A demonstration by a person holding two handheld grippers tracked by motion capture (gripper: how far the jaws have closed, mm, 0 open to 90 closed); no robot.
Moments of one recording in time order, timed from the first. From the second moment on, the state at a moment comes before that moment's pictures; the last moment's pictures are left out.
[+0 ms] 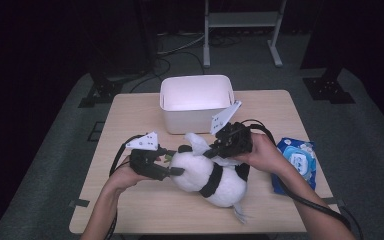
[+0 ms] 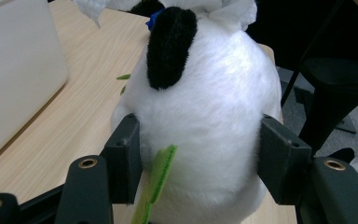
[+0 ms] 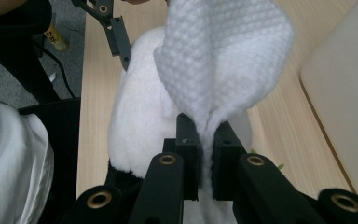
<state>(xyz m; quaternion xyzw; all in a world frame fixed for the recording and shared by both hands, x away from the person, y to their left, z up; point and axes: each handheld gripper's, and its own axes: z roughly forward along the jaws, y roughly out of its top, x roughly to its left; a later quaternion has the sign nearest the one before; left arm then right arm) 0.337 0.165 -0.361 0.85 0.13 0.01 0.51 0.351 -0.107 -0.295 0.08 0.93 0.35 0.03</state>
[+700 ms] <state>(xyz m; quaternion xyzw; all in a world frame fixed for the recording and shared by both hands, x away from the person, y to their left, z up) 0.341 0.143 -0.318 0.89 0.10 0.04 0.44 0.349 -0.125 -0.300 0.09 0.92 0.38 0.03</state>
